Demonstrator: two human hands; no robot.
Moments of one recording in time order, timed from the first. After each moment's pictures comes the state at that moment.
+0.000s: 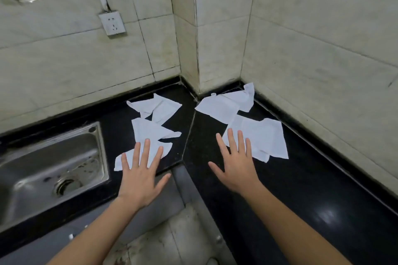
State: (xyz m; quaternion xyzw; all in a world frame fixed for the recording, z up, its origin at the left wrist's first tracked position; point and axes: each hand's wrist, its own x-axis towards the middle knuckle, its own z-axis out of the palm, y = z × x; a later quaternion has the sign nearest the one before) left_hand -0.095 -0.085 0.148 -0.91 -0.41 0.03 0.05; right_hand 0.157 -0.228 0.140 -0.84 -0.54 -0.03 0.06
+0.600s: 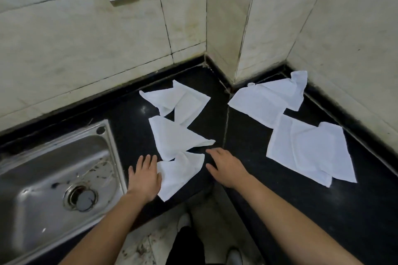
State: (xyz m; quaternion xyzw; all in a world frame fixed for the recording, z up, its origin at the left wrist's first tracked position) left_hand -0.108 0.136 0.064 -0.83 -0.51 0.20 -0.10; right_hand 0.129 0.019 0.070 -0.77 -0.57 0.28 0.08
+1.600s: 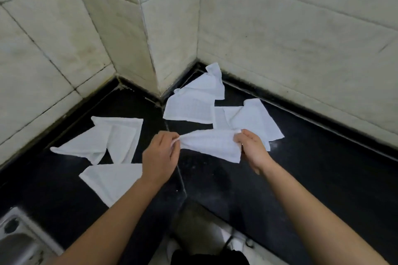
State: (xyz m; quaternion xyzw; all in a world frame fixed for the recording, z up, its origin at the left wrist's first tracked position) left_hand 0.080 0.159 0.112 -0.93 -0.14 -0.26 -0.21; right_hand 0.220 -0.063 0.133 -0.72 0.03 0.31 0.62
